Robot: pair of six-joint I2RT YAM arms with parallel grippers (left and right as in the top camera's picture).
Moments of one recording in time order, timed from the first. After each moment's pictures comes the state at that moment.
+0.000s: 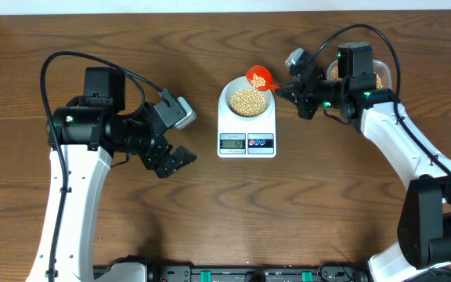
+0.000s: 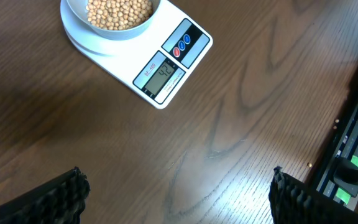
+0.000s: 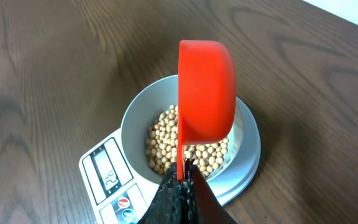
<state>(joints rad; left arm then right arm) -0.03 1.35 1.33 -1.27 0.59 0.85 0.18 1.74 1.19 -0.25 -0.77 -0.44</state>
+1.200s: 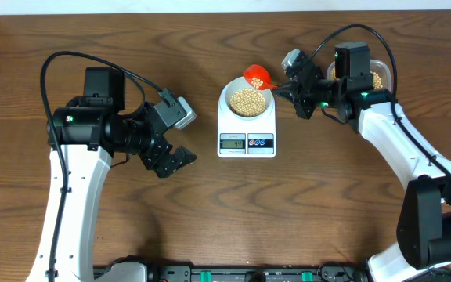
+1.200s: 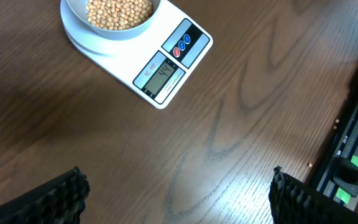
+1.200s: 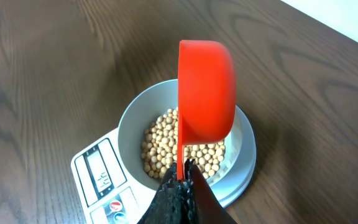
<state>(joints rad) -0.03 1.35 1.33 -1.27 0.59 0.85 0.19 1.74 1.19 -0.23 -0.76 -0.48</state>
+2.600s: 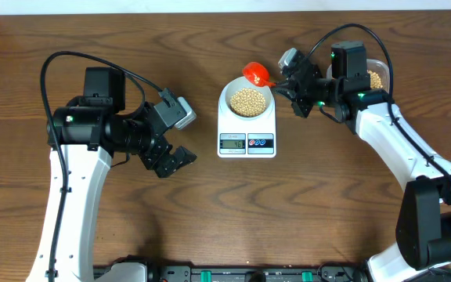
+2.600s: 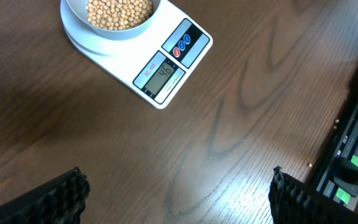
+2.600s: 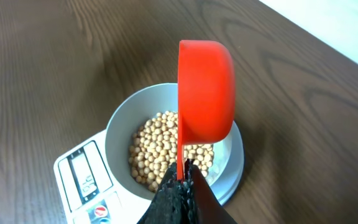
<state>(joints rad) -0.03 1.35 1.33 -1.27 0.59 0.85 0.21 1.75 1.19 -0.20 -0.70 -0.51</state>
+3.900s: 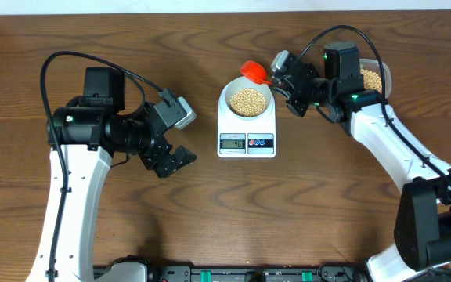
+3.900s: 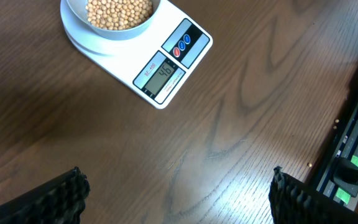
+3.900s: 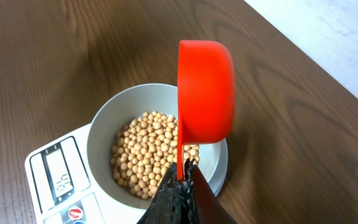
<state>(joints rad) -0.03 1.35 1.33 -1.27 0.59 0.85 0.25 1.75 1.19 -0.17 -0.62 -0.59</state>
